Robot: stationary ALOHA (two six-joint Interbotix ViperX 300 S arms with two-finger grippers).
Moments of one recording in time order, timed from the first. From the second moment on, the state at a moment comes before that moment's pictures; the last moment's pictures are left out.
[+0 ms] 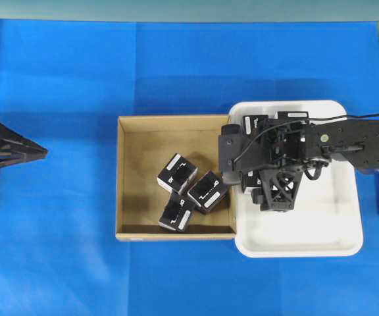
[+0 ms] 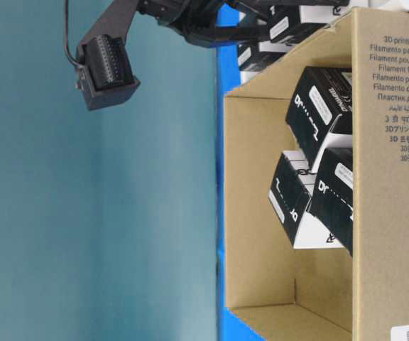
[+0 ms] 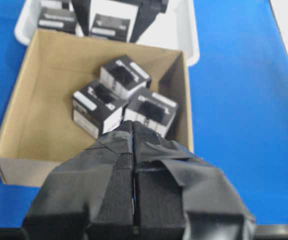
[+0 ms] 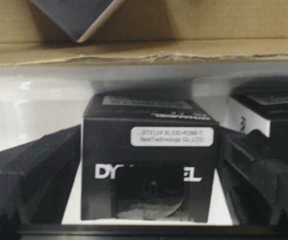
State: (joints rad) left arm 0.00 -1.07 1.06 0.01 0.30 -0.17; right arm -0.07 0.01 0.71 -0.01 0.54 -0.09
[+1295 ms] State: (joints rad) left arm 0.01 -1.08 1.06 0.01 0.30 -0.17; right arm -0.05 -0.43 0.69 0.01 0.22 0.05
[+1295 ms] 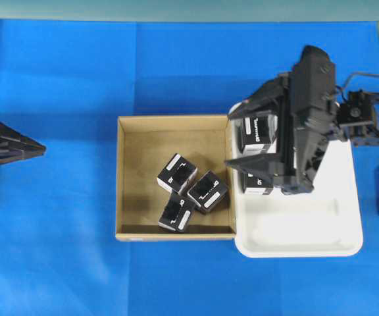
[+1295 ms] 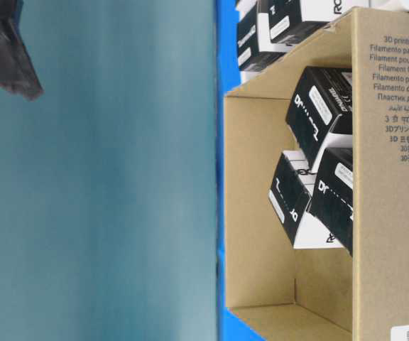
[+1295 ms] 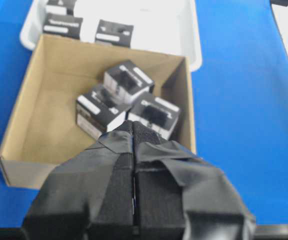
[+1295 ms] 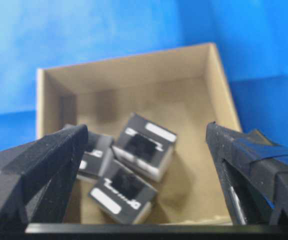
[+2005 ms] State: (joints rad) left arm -0.04 -1.14 1.06 0.01 0.29 -0.16; right arm 0.02 -0.72 0.86 0.02 0.11 0.04
